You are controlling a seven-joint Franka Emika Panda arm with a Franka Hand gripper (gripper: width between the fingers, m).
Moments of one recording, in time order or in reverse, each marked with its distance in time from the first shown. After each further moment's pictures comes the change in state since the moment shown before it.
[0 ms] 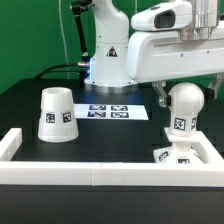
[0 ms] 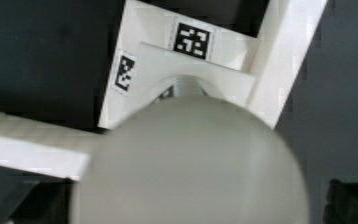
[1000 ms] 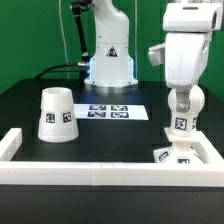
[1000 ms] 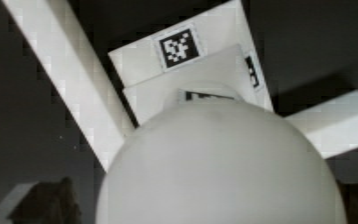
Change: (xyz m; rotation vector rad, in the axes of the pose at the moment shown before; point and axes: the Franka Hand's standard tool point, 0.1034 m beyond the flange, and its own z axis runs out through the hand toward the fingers) arm 0.000 0.002 0.004 -0.052 -0.051 -0.913
